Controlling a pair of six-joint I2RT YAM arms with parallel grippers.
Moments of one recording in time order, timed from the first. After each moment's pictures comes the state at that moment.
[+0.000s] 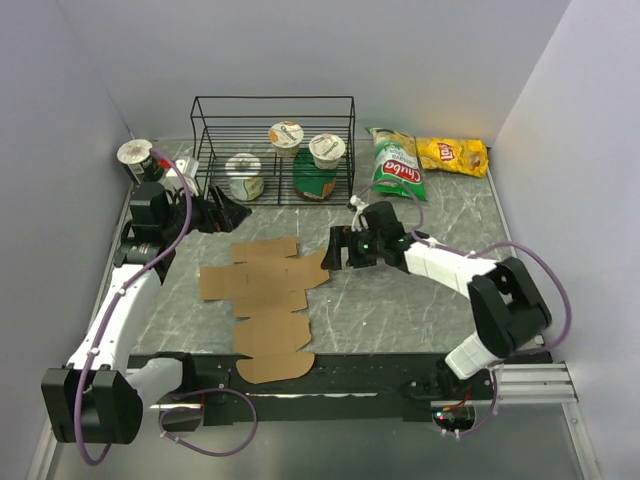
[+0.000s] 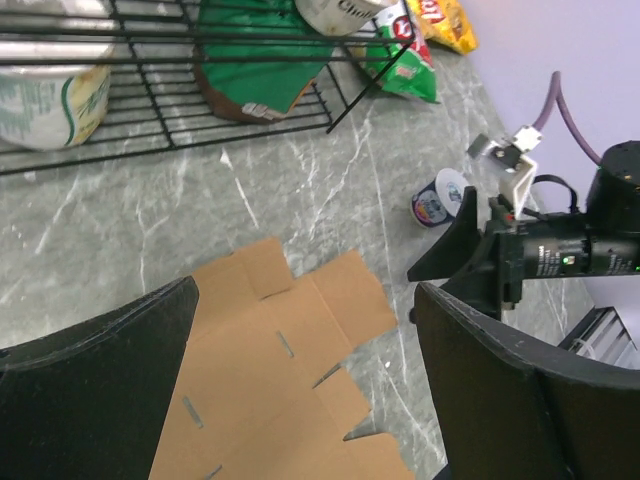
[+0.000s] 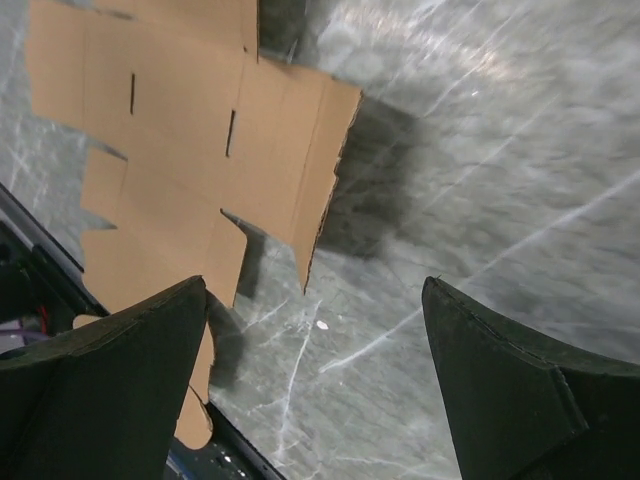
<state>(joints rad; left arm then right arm) -0.04 1.06 0.88 -0.11 0.60 -0.36 0.52 1.52 0.87 -0.13 -0.37 0.43</state>
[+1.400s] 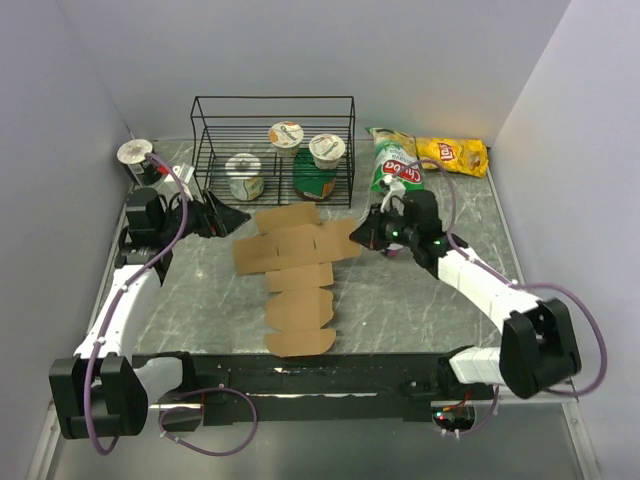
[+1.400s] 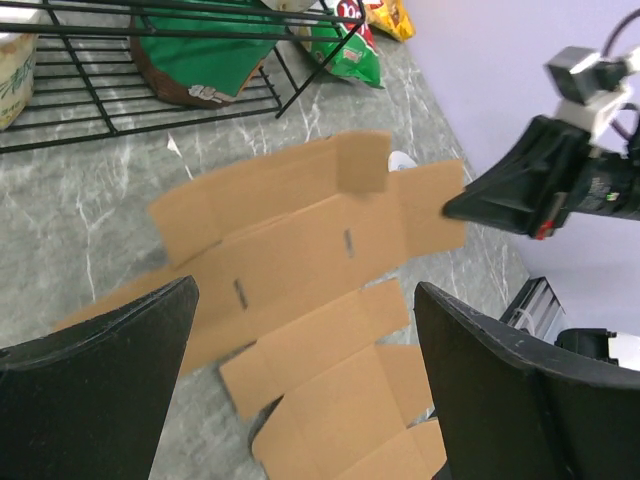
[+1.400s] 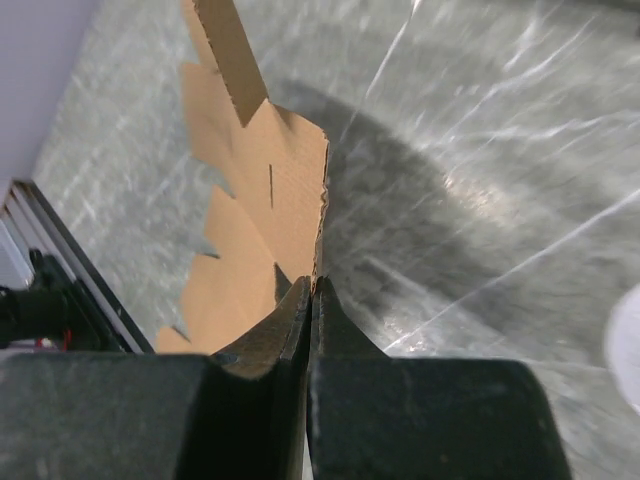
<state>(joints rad) 0.04 1.10 0.80 0.01 0.81 -0.43 0.38 1.31 0.82 -0.02 -0.48 0.35</state>
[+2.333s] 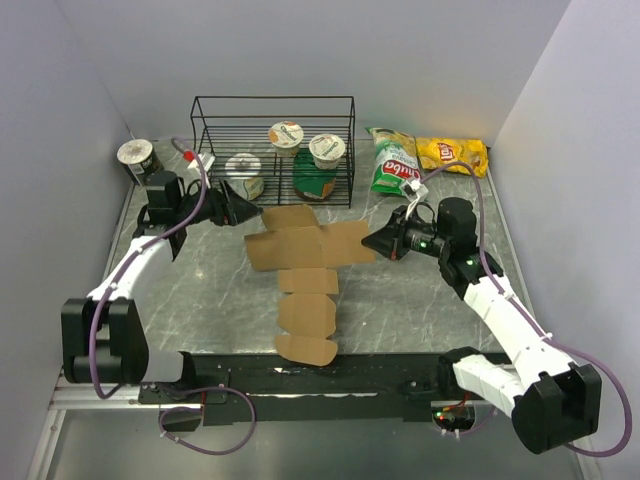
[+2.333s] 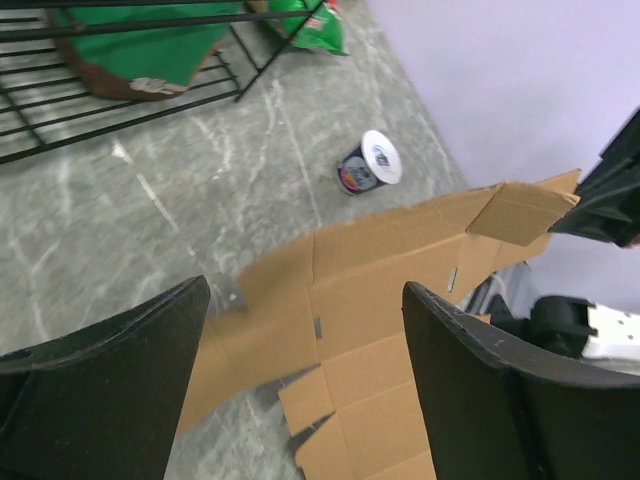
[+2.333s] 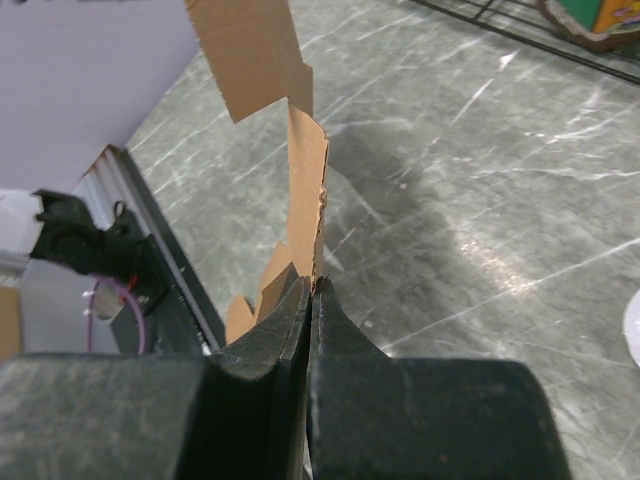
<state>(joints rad) -0.02 1.34 0.89 0.12 0.91 -0.44 0.27 1.00 0.78 -0.12 -0.72 0.29</state>
